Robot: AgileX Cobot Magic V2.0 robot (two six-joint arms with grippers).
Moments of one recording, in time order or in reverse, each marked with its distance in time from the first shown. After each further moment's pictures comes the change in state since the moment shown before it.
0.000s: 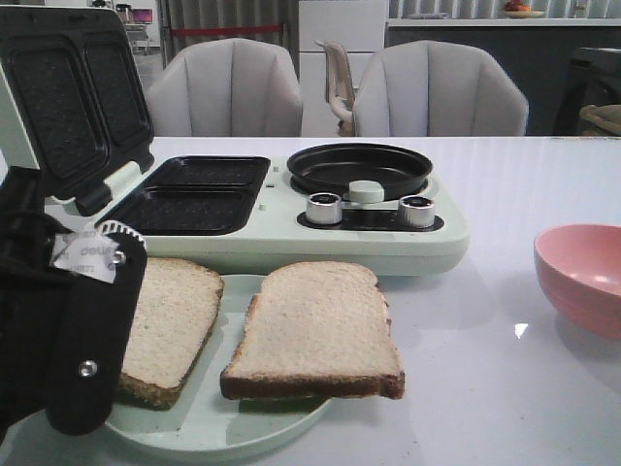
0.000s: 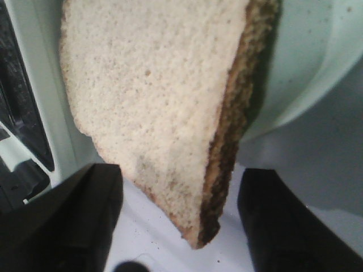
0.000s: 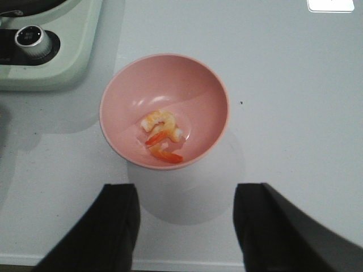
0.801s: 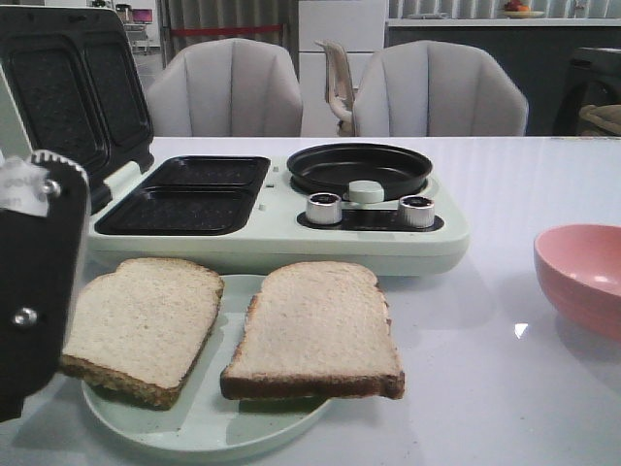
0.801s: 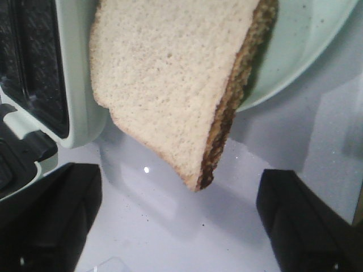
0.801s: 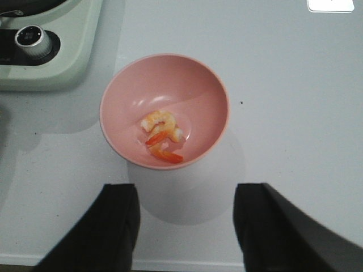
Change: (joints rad) left arm -0.088 -0.192 0.017 -0.301 0.017 0.179; right arm 0.000 0.000 0.000 0.000 0.000 0.000
